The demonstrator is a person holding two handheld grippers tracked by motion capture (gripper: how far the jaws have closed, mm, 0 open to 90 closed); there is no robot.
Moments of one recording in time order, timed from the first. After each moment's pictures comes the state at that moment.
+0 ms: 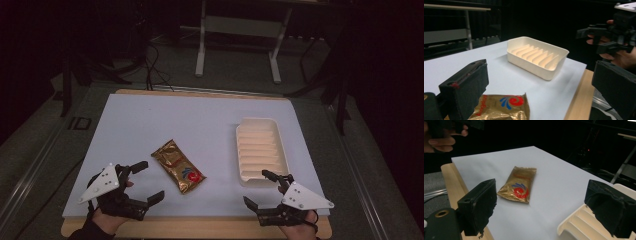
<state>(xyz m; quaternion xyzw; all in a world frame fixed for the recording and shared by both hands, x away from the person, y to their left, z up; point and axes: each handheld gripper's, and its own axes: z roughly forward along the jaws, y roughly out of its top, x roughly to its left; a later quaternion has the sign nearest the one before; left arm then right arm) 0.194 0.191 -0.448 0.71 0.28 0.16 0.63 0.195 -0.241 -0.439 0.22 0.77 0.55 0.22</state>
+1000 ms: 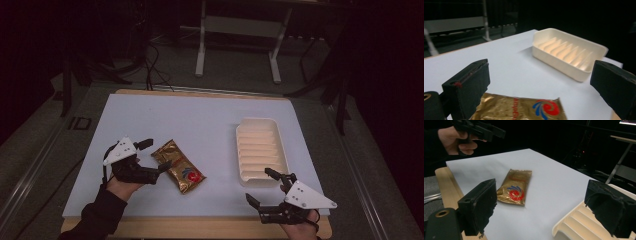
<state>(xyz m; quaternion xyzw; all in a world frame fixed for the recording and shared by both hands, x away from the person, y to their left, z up) 0.267 0.184 -0.455 0.73 0.33 0.18 0.57 0.197 -0.245 -0.438 0.23 0.76 0.56 0.24</state>
